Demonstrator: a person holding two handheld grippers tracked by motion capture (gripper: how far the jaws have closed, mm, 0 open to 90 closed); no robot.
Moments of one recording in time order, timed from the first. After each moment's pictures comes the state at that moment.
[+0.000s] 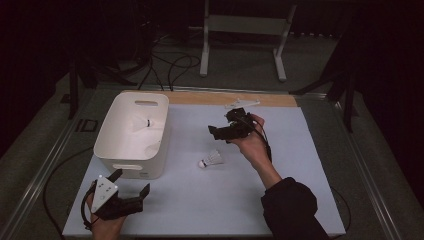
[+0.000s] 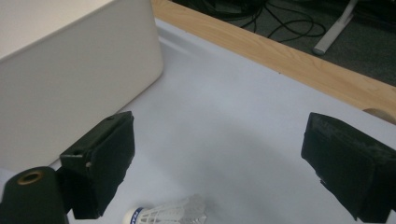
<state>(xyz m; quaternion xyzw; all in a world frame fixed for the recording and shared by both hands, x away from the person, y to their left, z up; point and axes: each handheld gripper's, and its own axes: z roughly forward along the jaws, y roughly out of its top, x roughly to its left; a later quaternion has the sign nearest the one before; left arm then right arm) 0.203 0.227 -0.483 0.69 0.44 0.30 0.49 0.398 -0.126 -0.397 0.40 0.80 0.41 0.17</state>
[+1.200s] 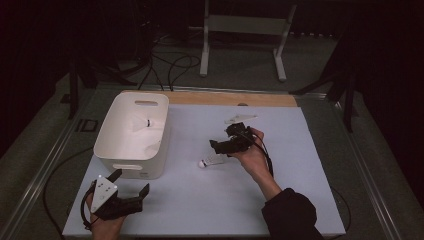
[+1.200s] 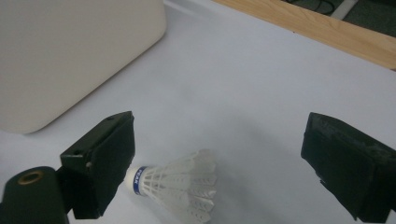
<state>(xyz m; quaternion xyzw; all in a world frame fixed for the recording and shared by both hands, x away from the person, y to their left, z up) 0.203 0.228 -0.483 0.69 0.44 0.30 0.49 0.378 -0.131 -0.432 0.40 0.82 0.39 0.16</state>
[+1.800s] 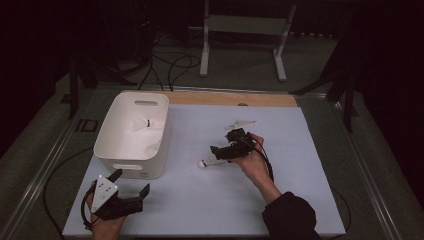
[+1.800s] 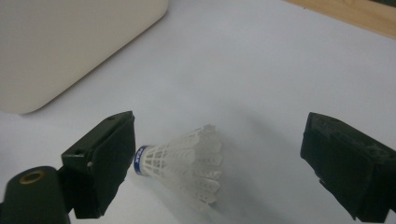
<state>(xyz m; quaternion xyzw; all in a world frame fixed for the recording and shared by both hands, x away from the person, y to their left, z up) 0.203 0.227 -0.484 0.69 0.44 0.30 0.49 0.372 -0.133 -0.448 0.40 0.82 0.38 0.14</state>
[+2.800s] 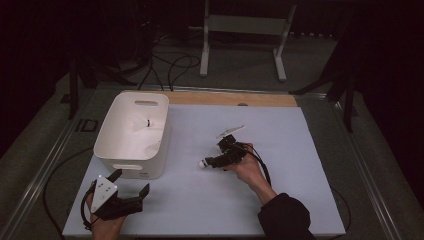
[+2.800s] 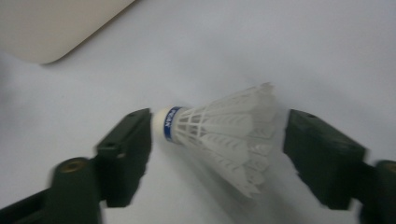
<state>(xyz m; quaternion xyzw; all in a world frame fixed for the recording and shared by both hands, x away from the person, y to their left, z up) 0.203 0.228 -0.483 0.69 0.44 0.30 0.49 0.373 -0.116 -0.479 0.38 0.86 0.34 0.05</state>
